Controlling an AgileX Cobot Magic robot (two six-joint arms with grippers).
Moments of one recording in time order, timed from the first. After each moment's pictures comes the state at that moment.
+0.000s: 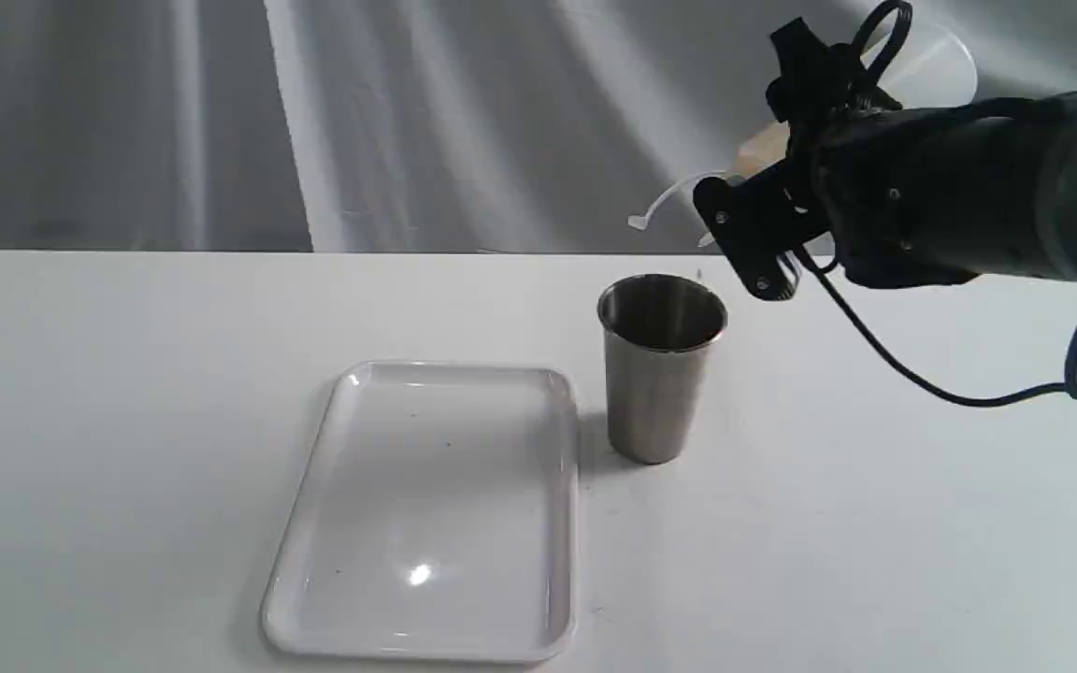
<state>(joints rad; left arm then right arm) -0.02 0.00 0.00 -0.01 0.27 0.04 0.25 1.92 -1.35 -1.72 0.63 -0.26</state>
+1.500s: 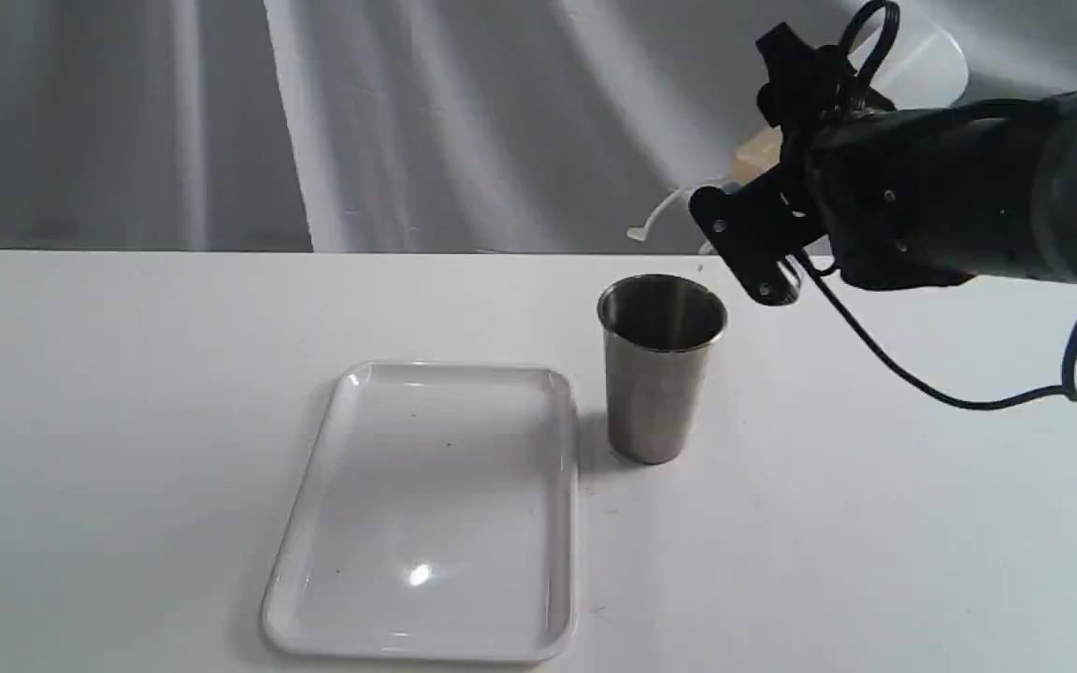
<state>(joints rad) -0.02 0.00 0.00 -0.01 0.27 0.04 0.26 1.92 -1.35 -1.72 0.62 -0.32</state>
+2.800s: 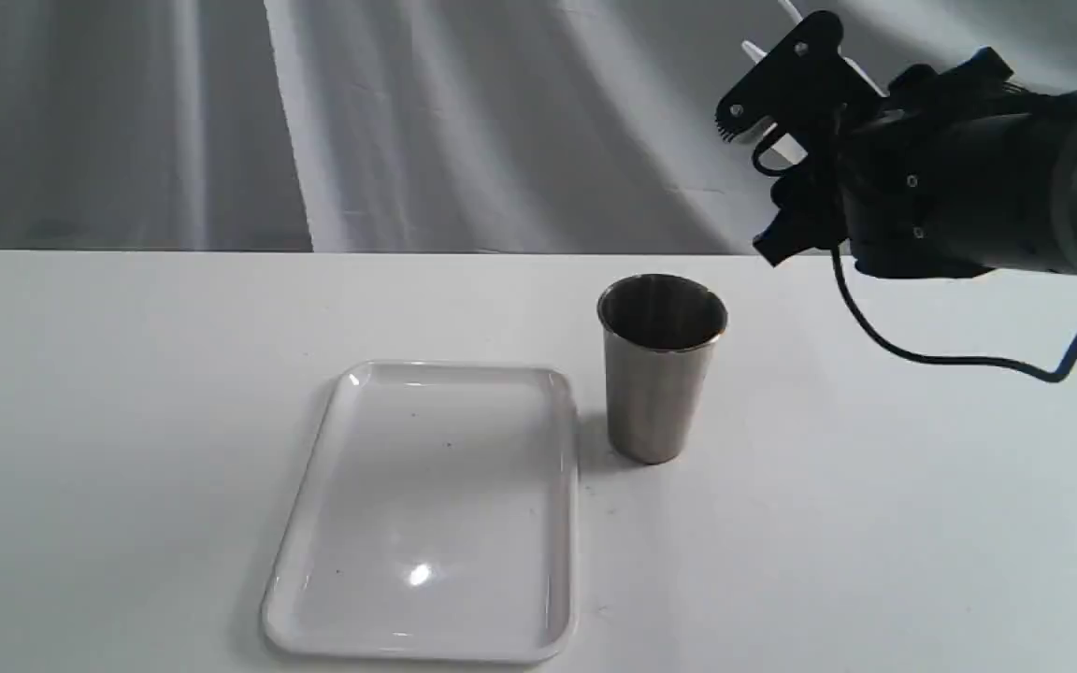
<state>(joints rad) -0.02 0.00 0.00 -0.01 0.27 0.04 0.23 1.92 -1.35 -1.61 0.63 1.04</state>
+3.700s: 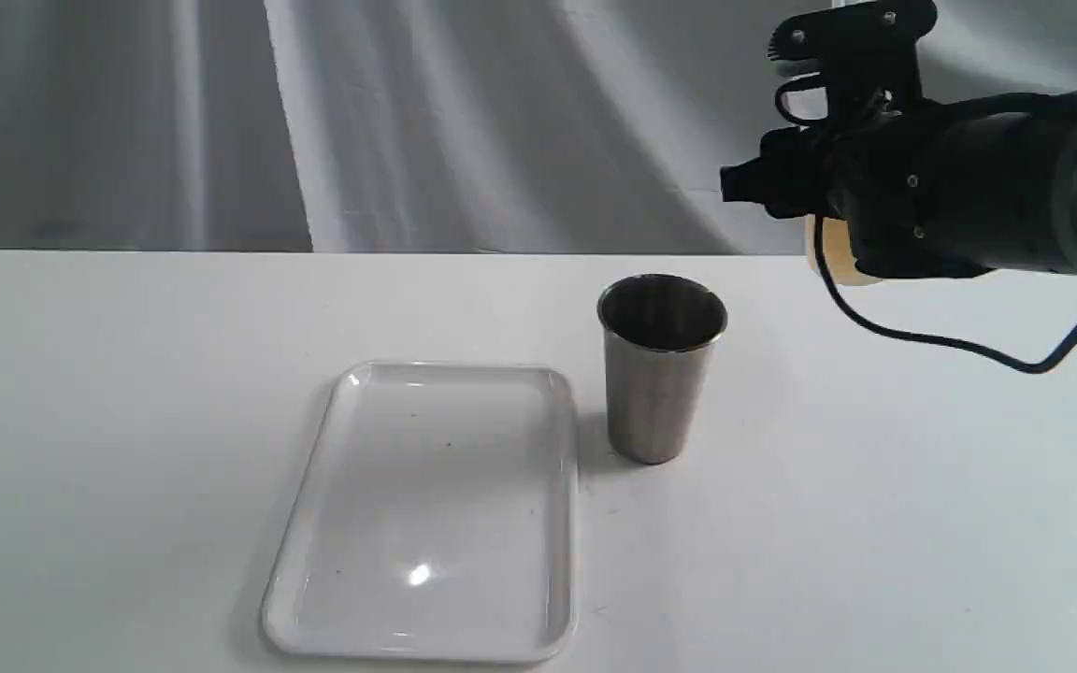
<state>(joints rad) -0.02 0.00 0.00 -0.01 0.27 0.04 0.23 1.92 -1.35 -1.61 0.58 1.62</state>
